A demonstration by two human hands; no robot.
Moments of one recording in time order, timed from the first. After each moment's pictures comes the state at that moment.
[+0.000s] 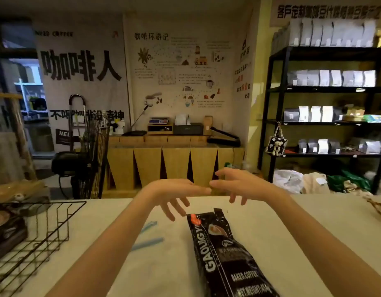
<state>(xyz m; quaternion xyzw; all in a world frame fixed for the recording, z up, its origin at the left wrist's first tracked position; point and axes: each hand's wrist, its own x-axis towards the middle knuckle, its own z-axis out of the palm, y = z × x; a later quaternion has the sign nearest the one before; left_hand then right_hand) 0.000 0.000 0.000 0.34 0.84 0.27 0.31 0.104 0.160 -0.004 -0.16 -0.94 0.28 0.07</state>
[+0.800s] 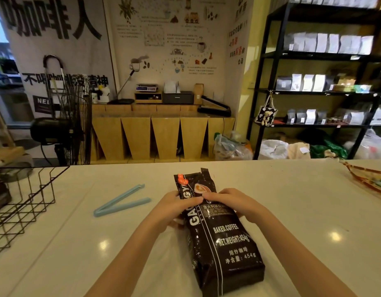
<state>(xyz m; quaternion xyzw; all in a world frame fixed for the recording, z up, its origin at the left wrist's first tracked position) 0.048 -0.003 -0.111 0.24 0.75 0.52 0.33 0.140 0.150 -0.108 -0.29 -0.82 0.49 -0.01</state>
